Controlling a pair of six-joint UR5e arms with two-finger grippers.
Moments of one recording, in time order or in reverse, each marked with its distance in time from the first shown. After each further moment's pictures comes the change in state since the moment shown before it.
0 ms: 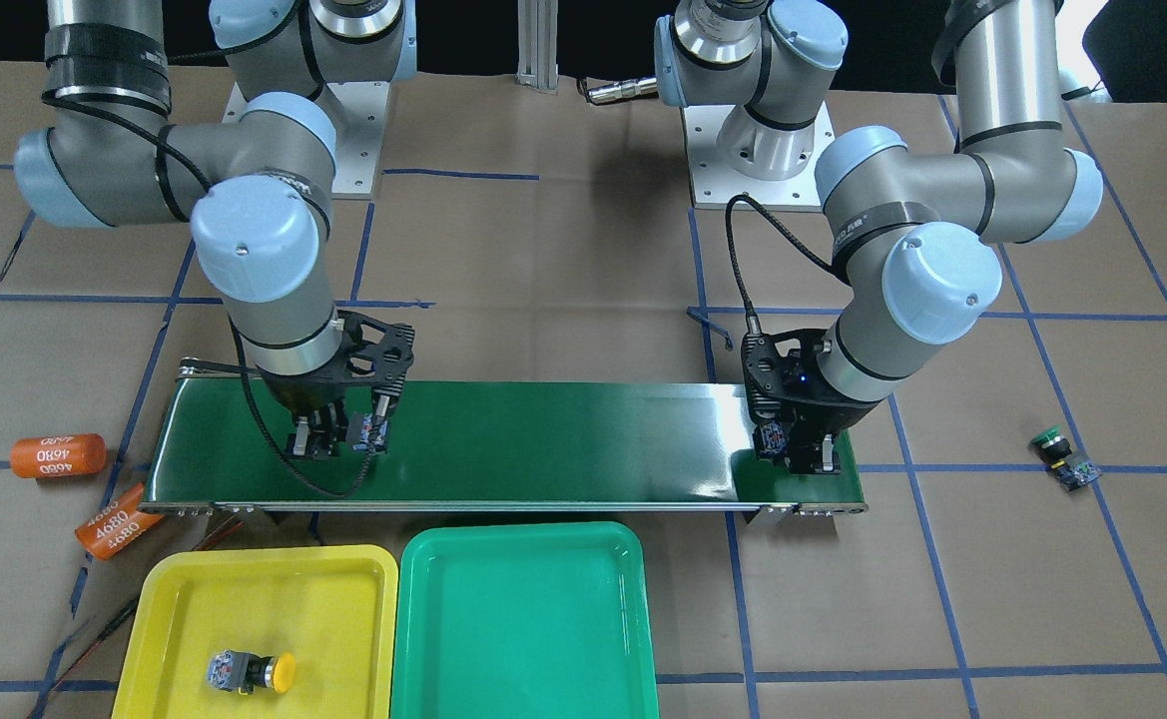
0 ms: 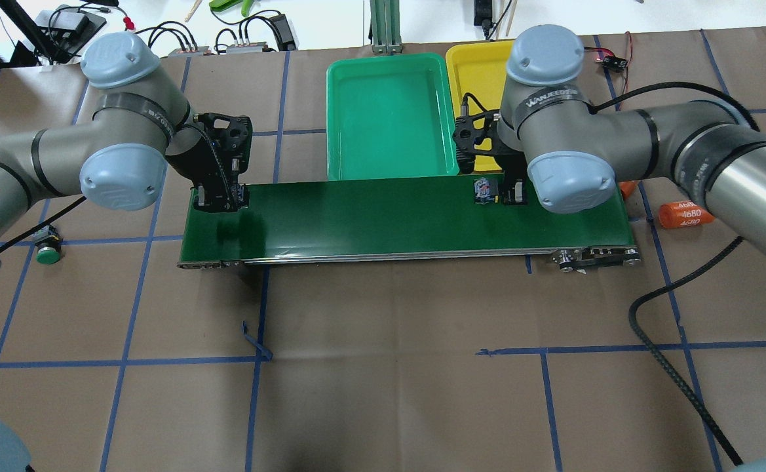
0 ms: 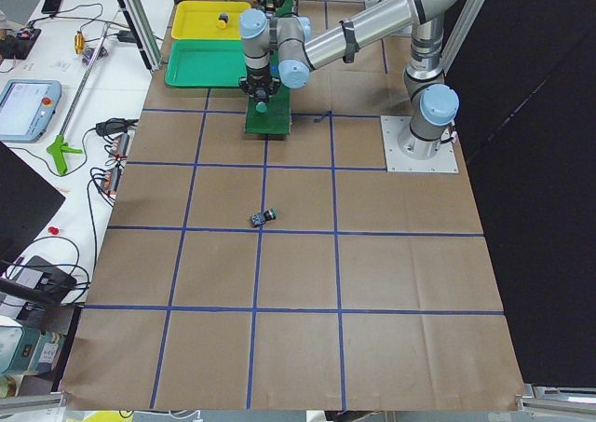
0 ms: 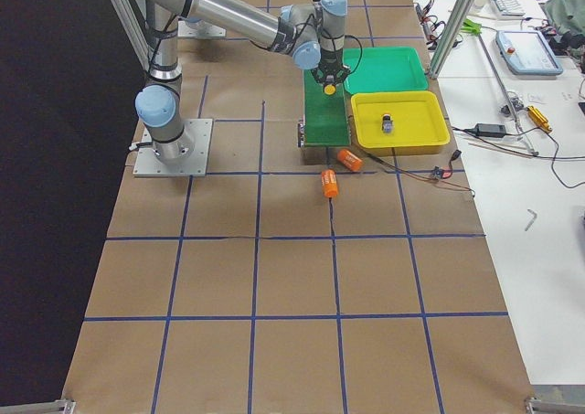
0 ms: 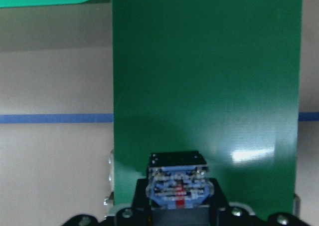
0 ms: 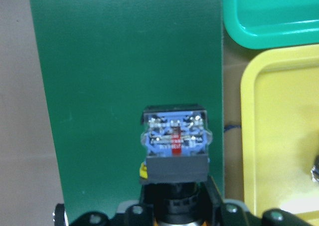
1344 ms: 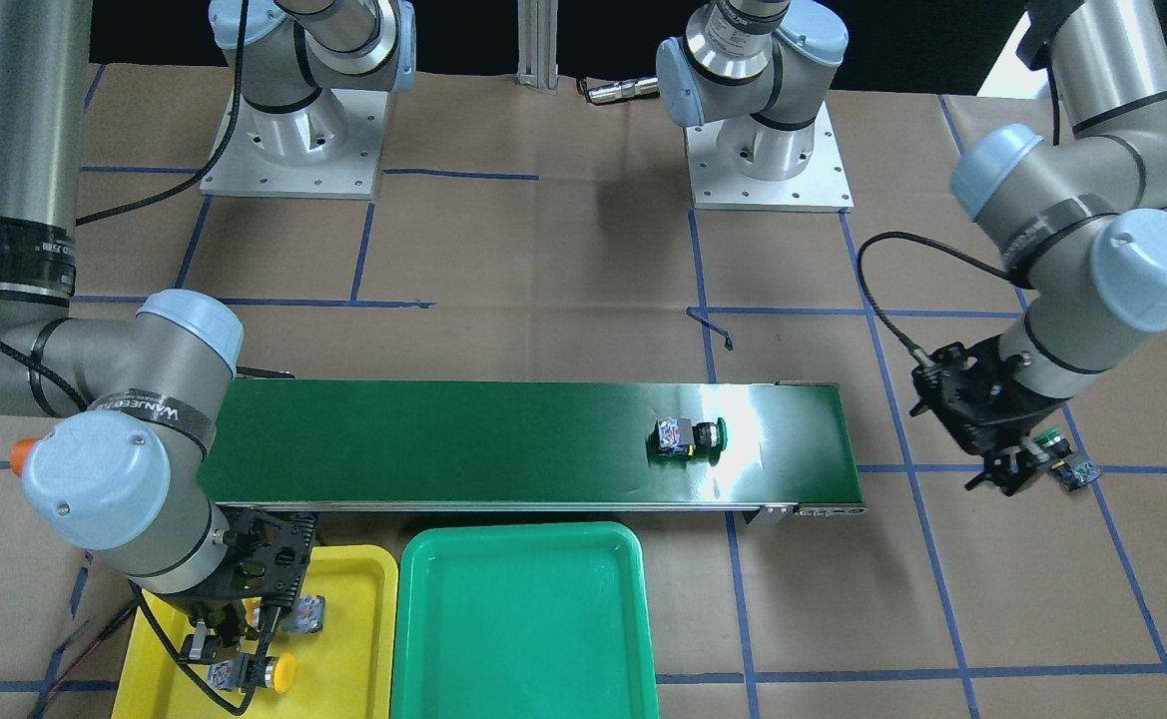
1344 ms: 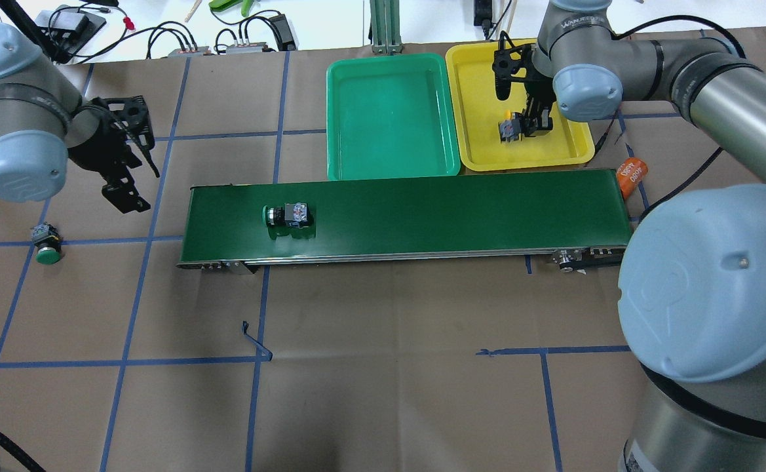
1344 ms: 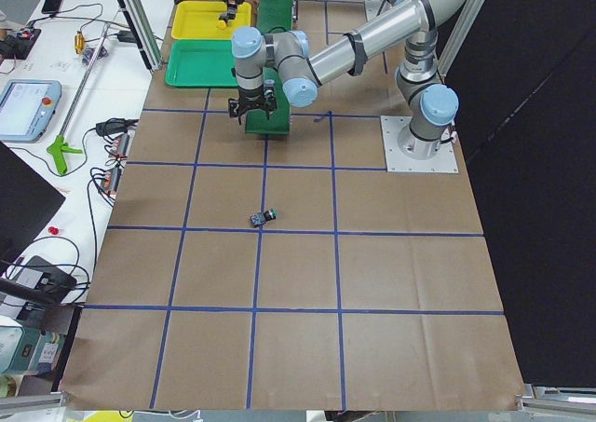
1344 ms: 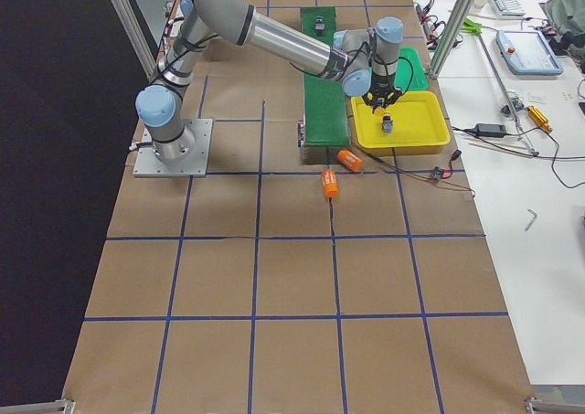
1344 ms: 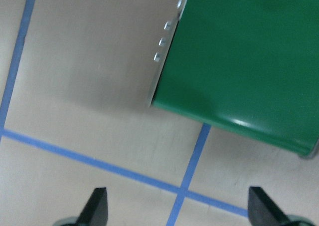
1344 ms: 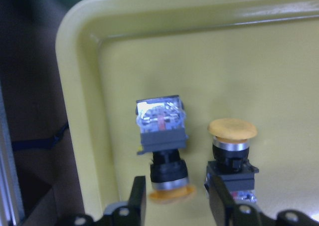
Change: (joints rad) left arm 0.305 0.008 0.057 0.021 0.056 -0.135; right arm -0.073 0.380 -0.377 -0.011 0.073 -0.078
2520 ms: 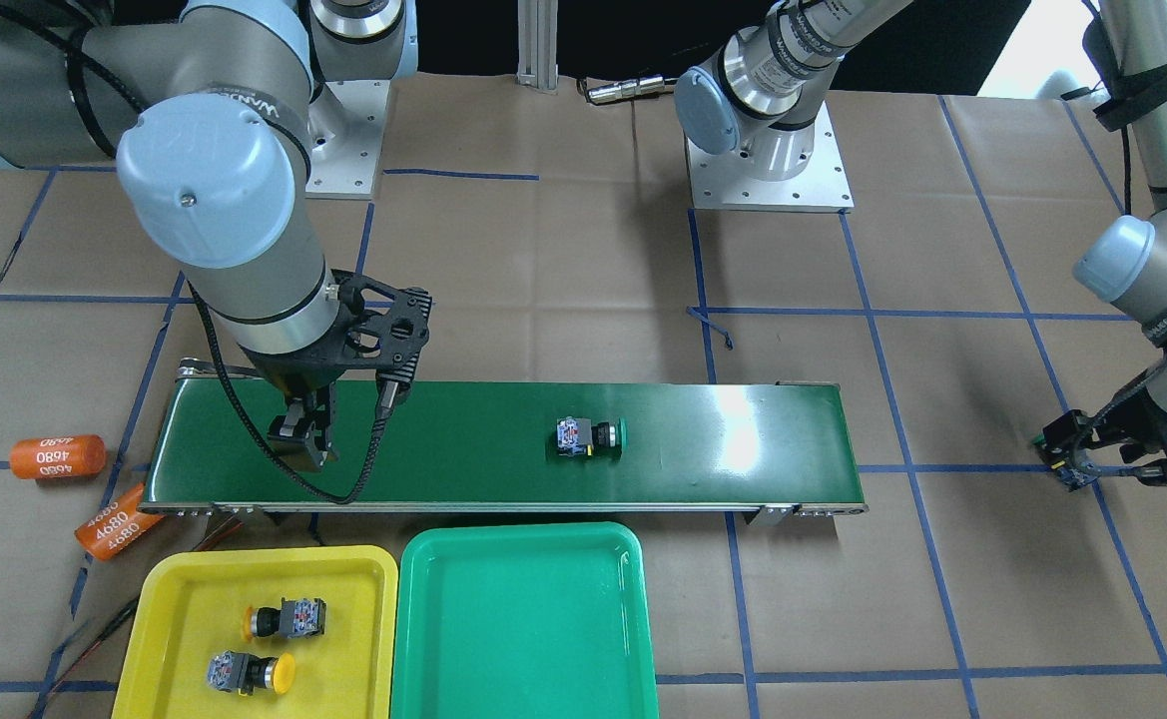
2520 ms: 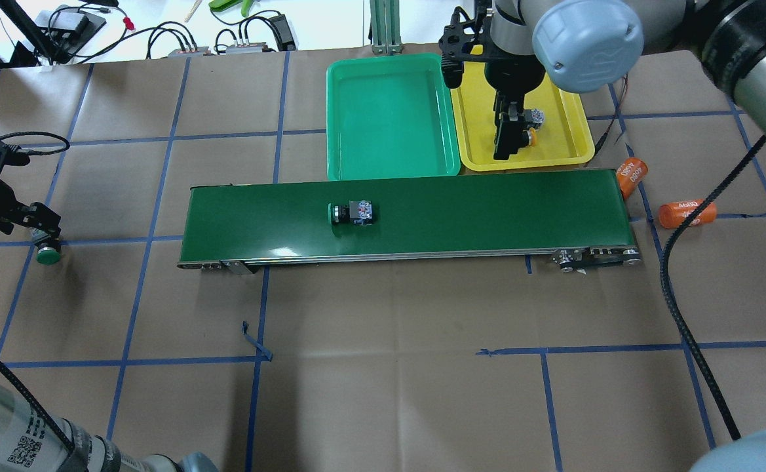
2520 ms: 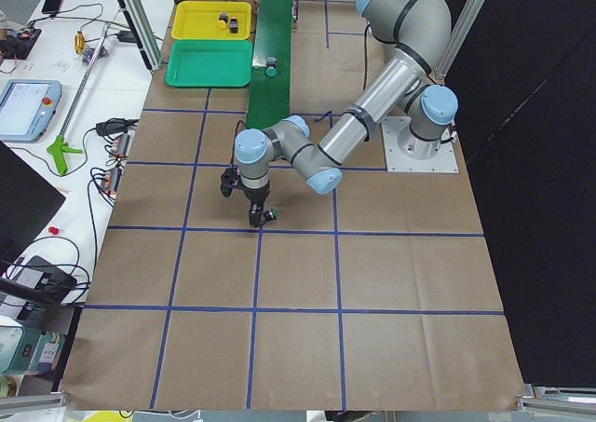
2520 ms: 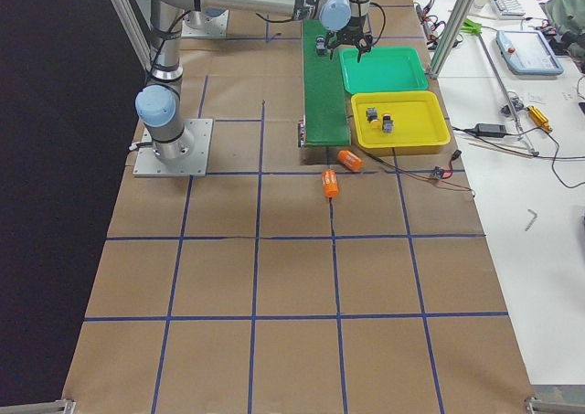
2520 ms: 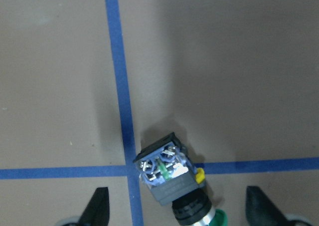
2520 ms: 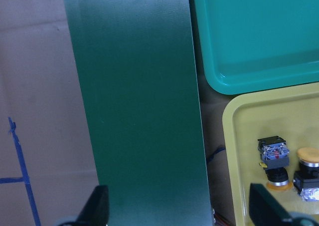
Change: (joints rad) left arm 0.287 -0.236 0.028 0.219 0.101 -0.785; right arm 0.181 -0.309 0.011 0.451 -0.033 0.232
